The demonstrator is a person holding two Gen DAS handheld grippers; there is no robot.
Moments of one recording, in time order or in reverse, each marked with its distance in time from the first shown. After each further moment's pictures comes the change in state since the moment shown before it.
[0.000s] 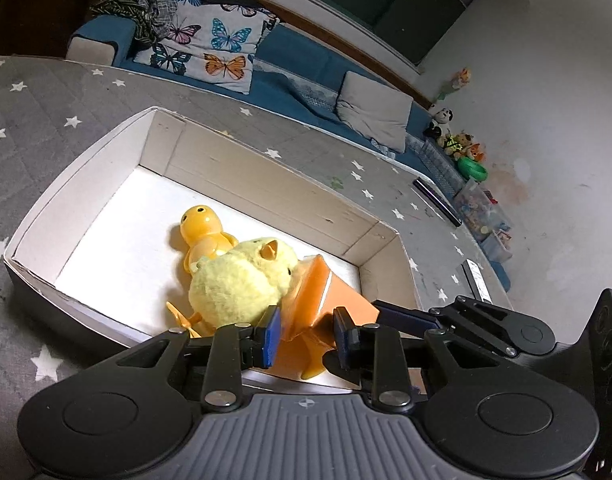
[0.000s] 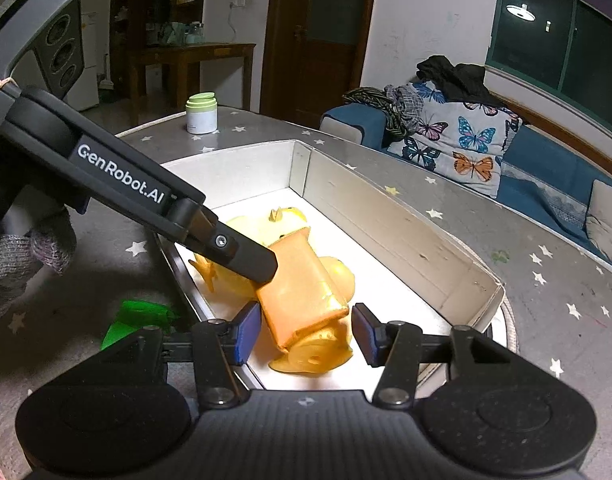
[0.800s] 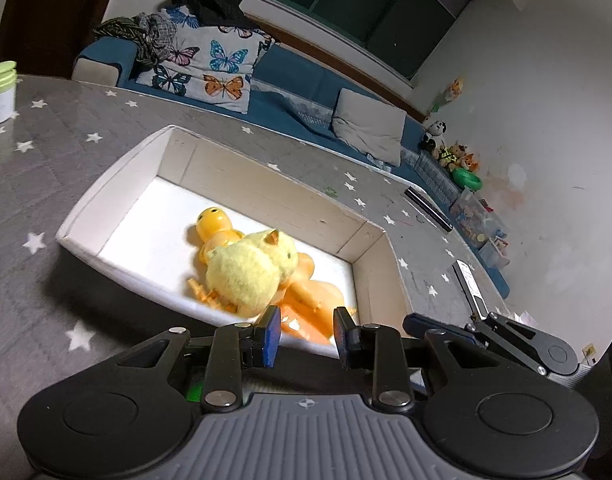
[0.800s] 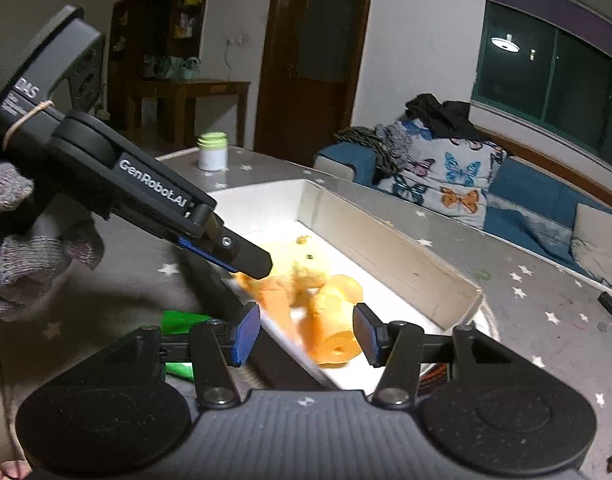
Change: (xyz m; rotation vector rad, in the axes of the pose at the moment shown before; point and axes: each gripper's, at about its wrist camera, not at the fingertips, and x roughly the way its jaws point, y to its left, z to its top) left arm -0.049 -0.001 -0.028 0.021 -0.065 0.008; right arm -0.056 0.030 -0.017 0.004 -0.134 -0.018
